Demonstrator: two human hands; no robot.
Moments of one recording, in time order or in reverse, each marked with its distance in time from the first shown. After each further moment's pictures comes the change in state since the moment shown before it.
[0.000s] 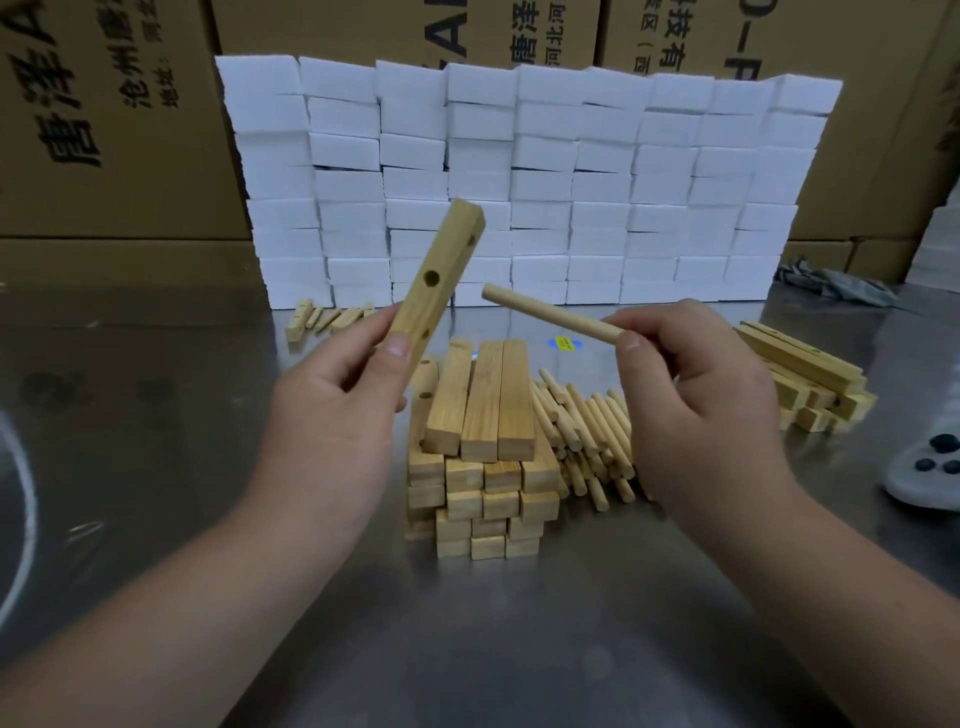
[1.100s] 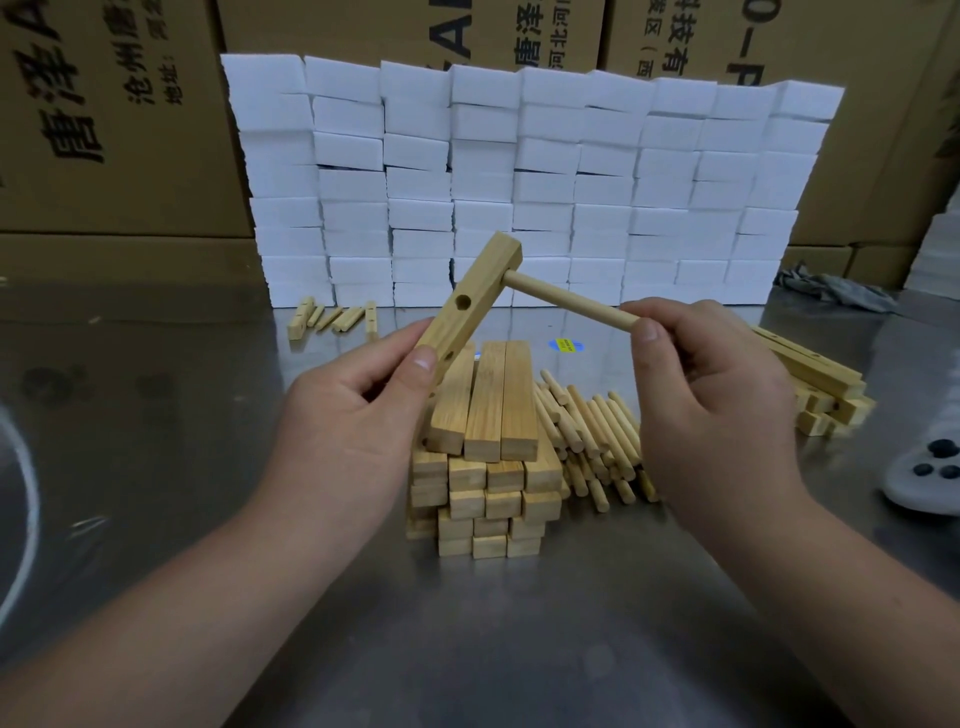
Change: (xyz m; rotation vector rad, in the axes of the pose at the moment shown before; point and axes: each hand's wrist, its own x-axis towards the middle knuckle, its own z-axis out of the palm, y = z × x) left_hand -0.004 0.006 -0.001 0.035 -0.103 0.028; right_hand 0.001 0.002 0.000 -0.105 0.093 -0.045
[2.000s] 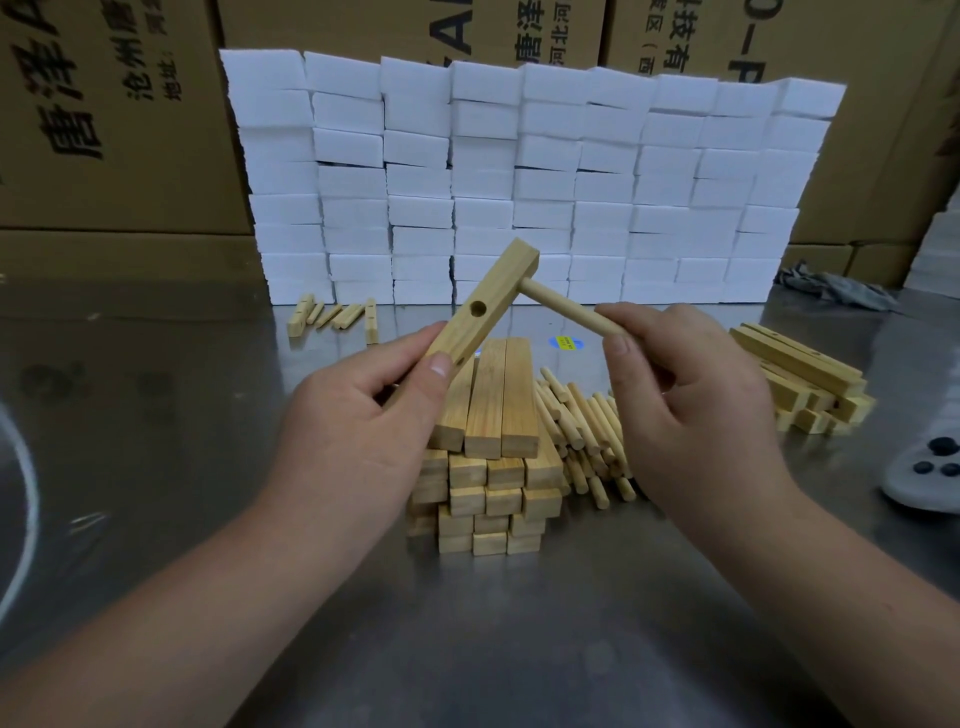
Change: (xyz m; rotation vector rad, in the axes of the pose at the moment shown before) left_hand -0.003 0.001 0.001 0.002 -0.006 -0.001; right_hand -0.001 -0.006 -0.001 -0.110 -0.119 -0.097
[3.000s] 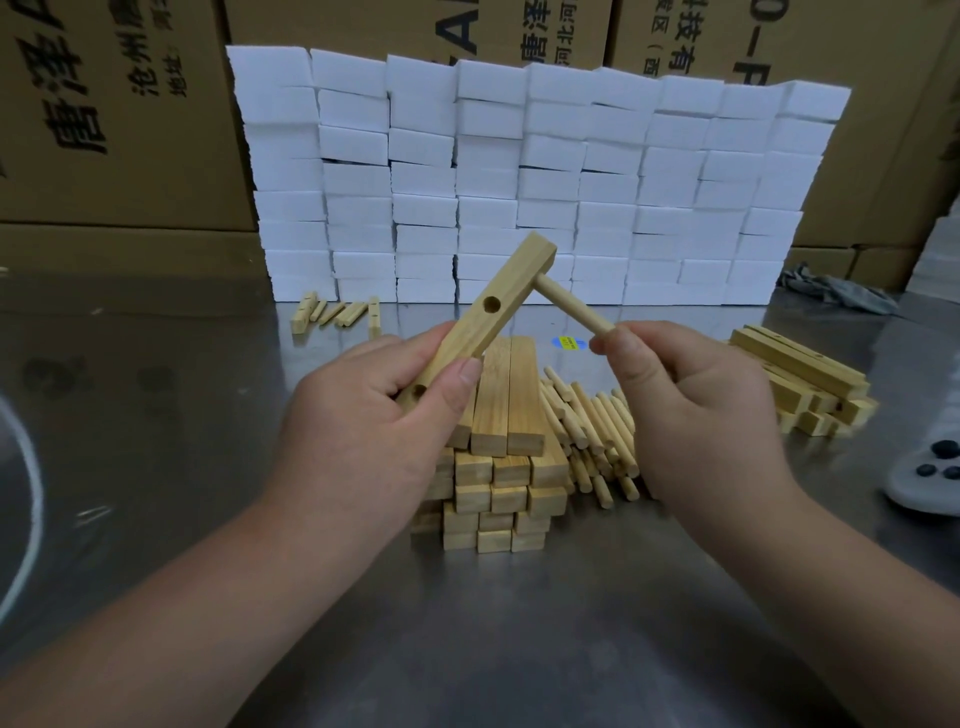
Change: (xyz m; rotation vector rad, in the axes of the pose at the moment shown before) left_hand -0.002 0.001 -0.001 0.138 0.001 0.182; right_hand -0.003 -0.006 -0.001 0.365 -0.064 0.249
